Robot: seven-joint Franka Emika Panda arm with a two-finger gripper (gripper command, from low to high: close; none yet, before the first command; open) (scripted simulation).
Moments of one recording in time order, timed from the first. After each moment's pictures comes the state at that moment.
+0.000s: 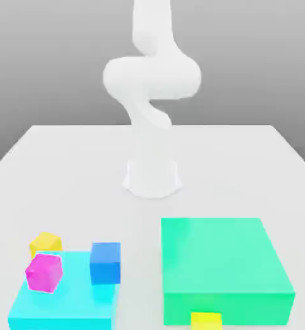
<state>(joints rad) -0.02 -0.71 -0.04 -2.35 -0.01 2.35 0.78</state>
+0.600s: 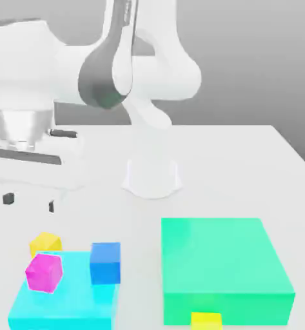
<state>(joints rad) -0.20 -0.05 -0.36 -2.69 0.06 2.76 0.53</state>
